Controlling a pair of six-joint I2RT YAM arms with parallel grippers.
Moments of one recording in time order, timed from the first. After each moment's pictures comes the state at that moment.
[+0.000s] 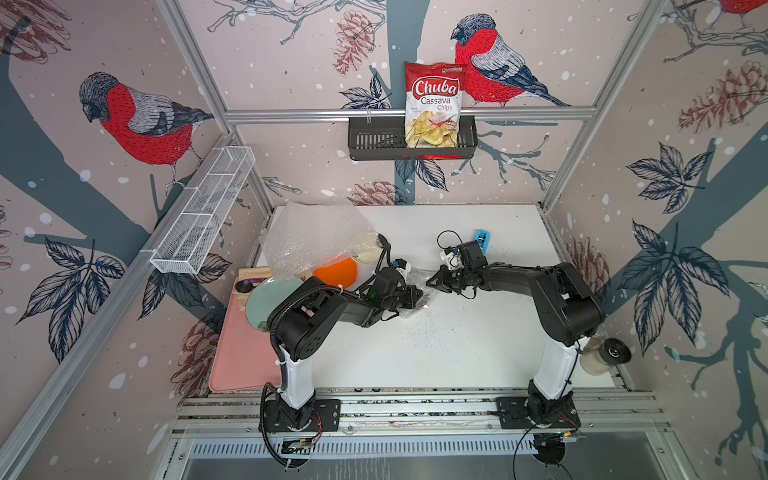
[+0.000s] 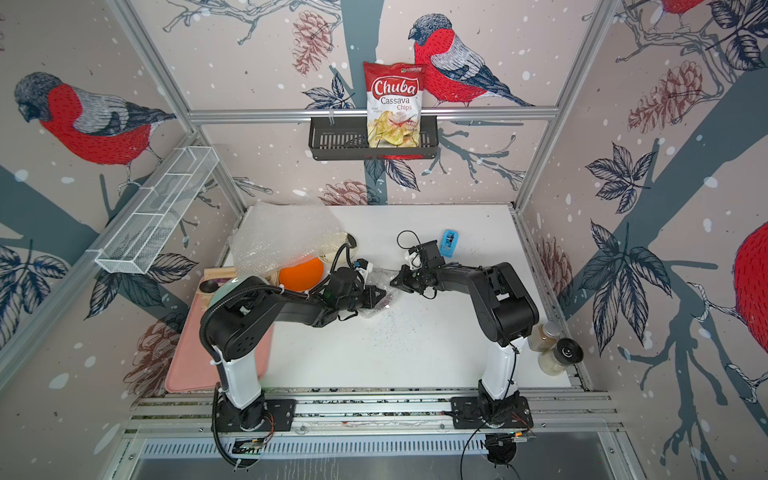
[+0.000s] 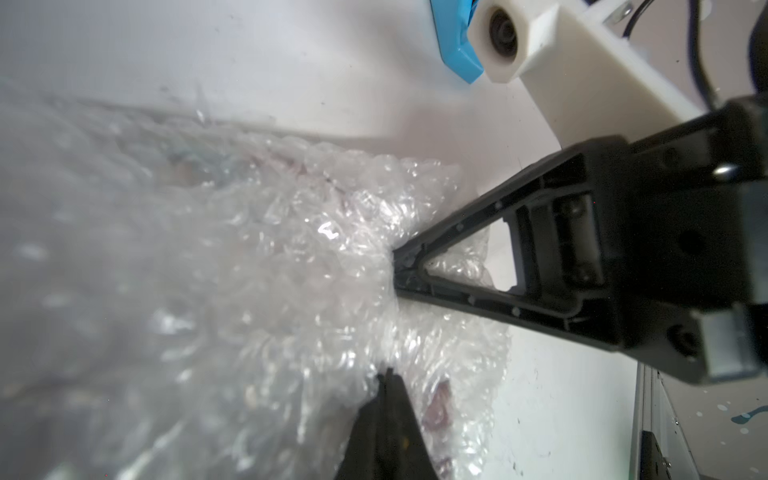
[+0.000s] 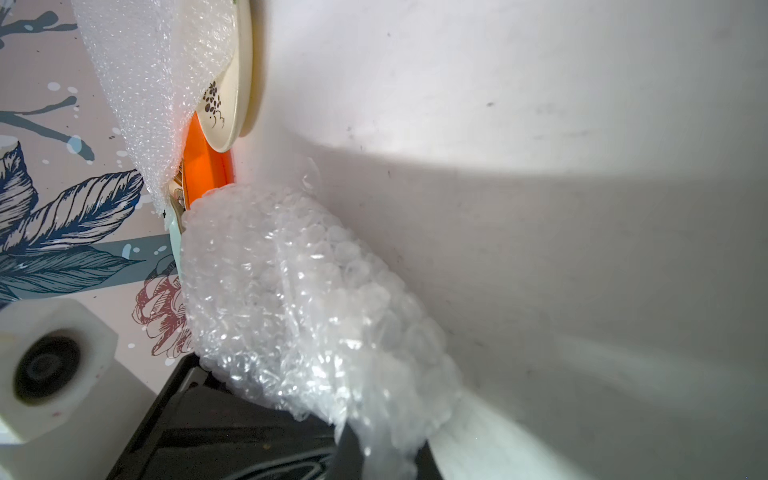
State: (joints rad) left arm -0.68 1.87 0.78 0.50 0.34 -0.65; right arm 0.44 1.88 1.01 -0.06 -0.63 0.67
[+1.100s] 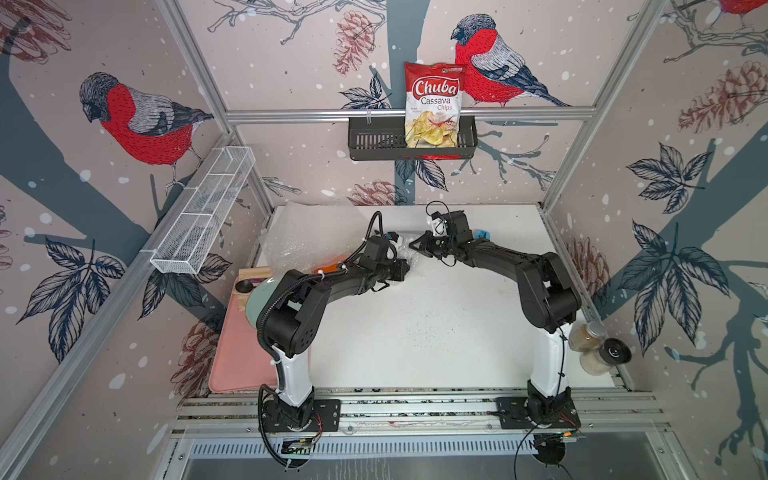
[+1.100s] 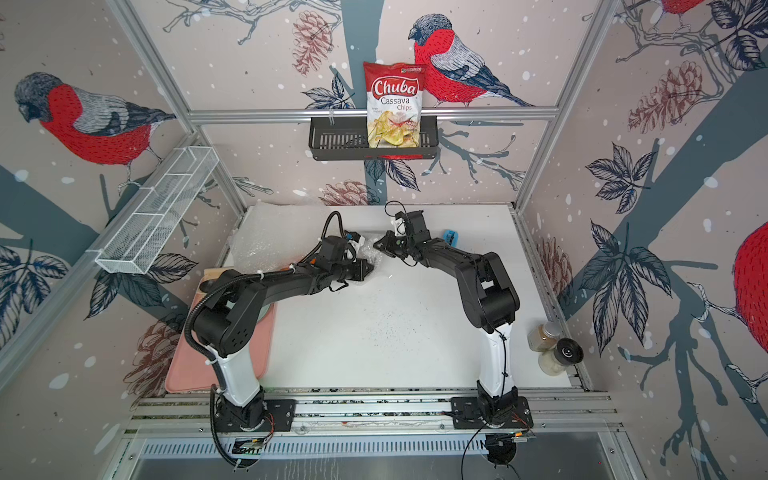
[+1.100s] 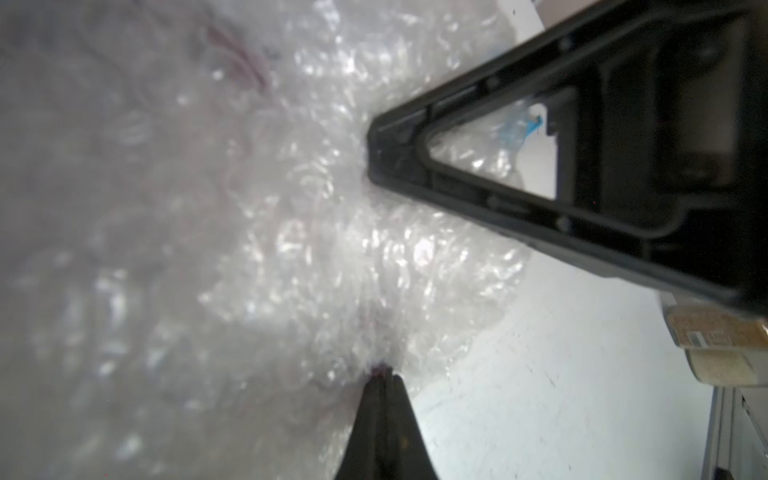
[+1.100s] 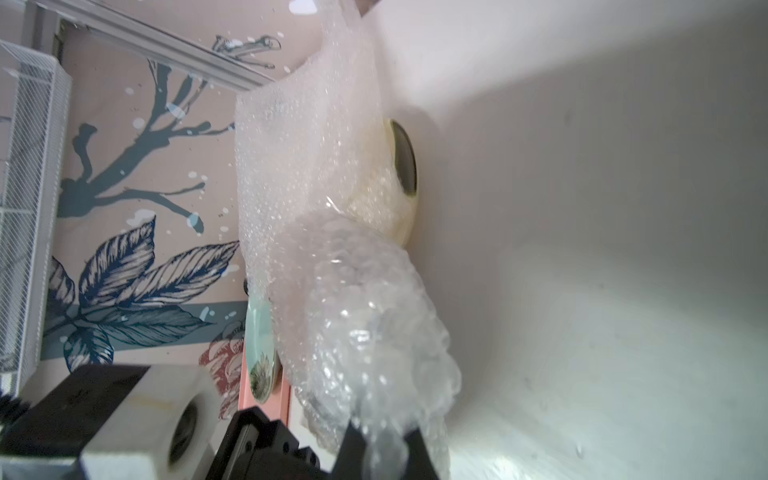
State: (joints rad) left arm -0.51 1.85 1.01 0.13 0.40 -0.40; right arm 0.50 2.01 1.30 0.08 -0.59 0.74
